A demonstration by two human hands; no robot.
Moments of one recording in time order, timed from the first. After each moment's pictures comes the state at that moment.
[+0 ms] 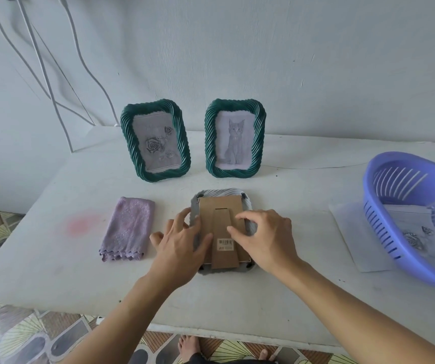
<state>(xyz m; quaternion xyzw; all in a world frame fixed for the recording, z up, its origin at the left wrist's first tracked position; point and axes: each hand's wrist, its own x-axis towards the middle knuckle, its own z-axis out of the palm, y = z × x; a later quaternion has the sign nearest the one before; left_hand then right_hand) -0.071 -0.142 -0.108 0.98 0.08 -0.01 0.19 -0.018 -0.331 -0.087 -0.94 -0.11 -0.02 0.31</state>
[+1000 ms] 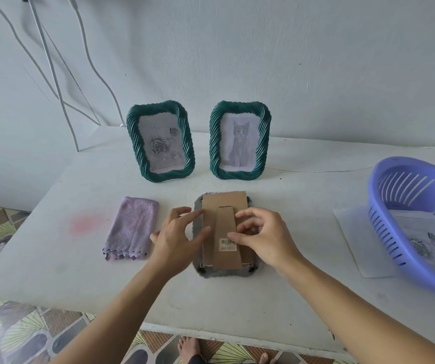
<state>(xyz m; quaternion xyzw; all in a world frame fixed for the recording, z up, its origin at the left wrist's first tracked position) -0.059 -0.129 -0.099 0.93 0.14 0.00 0.34 -0.011 -0.329 -0.080 -0.84 -0.03 0.15 0.53</state>
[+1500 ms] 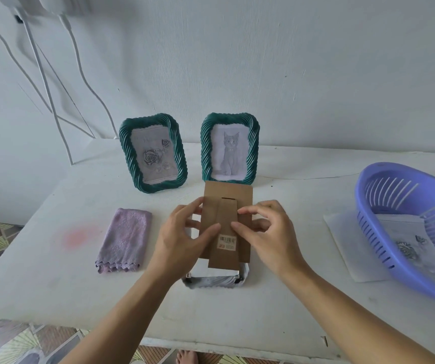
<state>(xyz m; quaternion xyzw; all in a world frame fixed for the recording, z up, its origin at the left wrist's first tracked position) -0.053 -0.157 -0.056 0.87 0.08 0.08 0.49 -0.012 -0.342 -0.065 -0.80 -0.07 0.00 0.59</state>
